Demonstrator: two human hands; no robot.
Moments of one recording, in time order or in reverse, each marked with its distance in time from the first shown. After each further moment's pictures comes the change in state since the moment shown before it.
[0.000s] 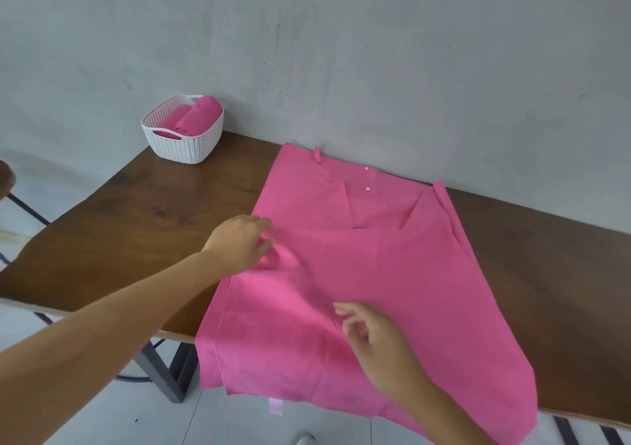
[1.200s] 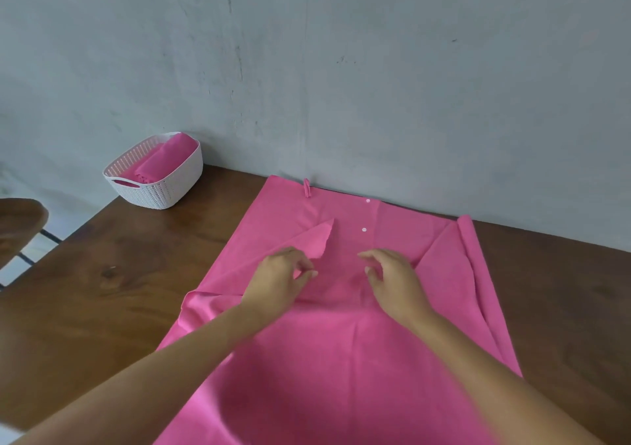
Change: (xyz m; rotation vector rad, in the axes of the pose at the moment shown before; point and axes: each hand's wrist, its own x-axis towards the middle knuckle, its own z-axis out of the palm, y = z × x) left_hand 0.137 0.116 0.060 -0.306 0.181 -0.165; right_hand 0.256 0.130 -0.107 -0.162 0.082 -0.158
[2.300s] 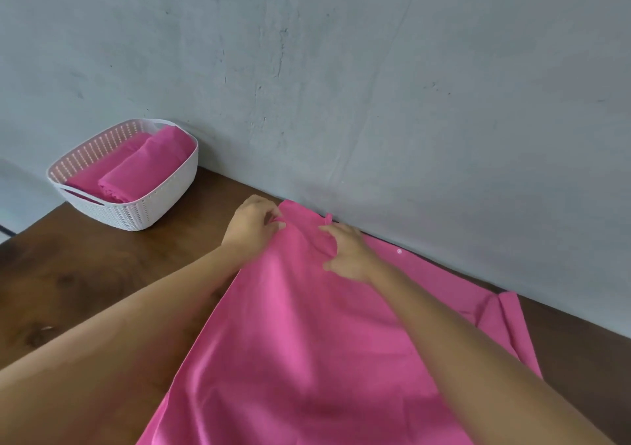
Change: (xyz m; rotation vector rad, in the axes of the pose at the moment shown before) left_hand 0.198 -0.166 -0.036 -0.162 0.046 -0.213; right_hand 0.241 -0.058 0.083 -0.144 -0.456 0.100
